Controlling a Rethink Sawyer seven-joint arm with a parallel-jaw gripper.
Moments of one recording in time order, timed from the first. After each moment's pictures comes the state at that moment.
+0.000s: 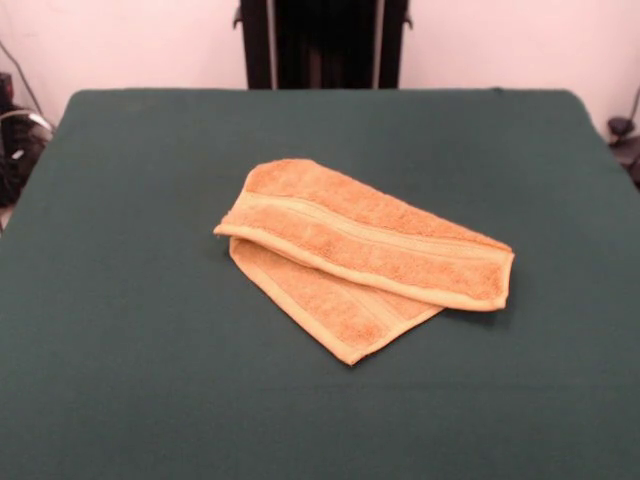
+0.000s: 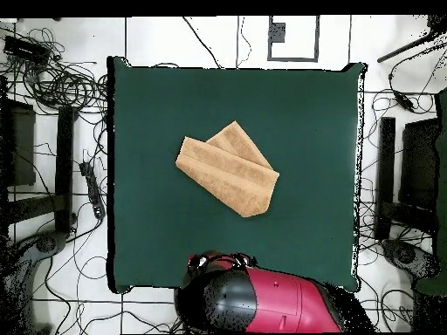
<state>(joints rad) -0.37 -1.28 0.18 2.22 -0.07 0.76 1.57</state>
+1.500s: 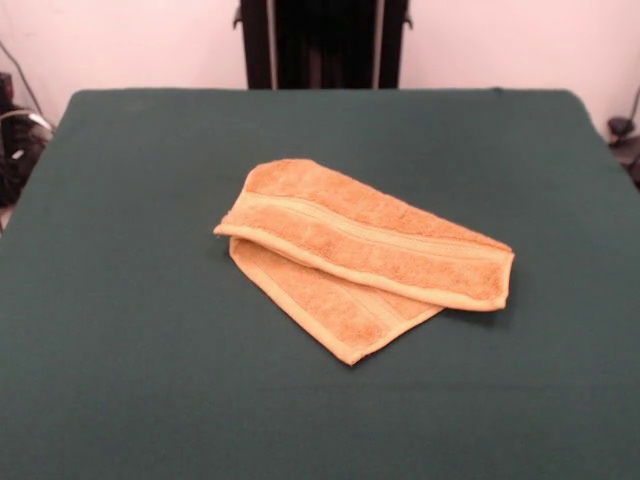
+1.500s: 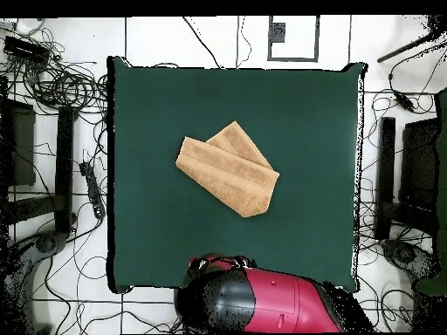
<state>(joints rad) -0.37 -1.27 0.18 2.22 -0.10 0.78 1.57</state>
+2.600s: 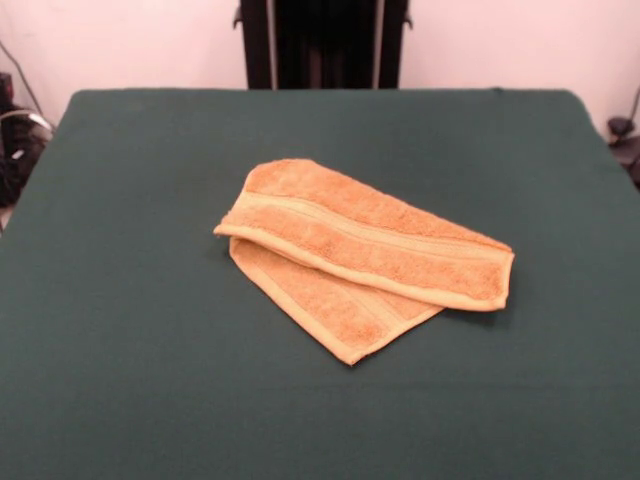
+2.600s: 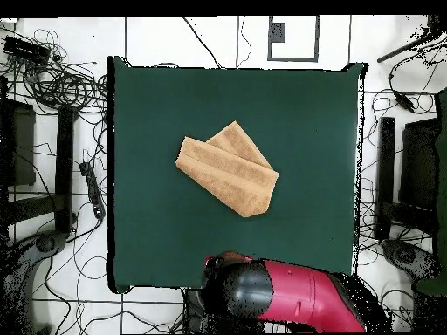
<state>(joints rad) -0.42 -1.17 0.19 2.18 -0.18 0.78 1.57</state>
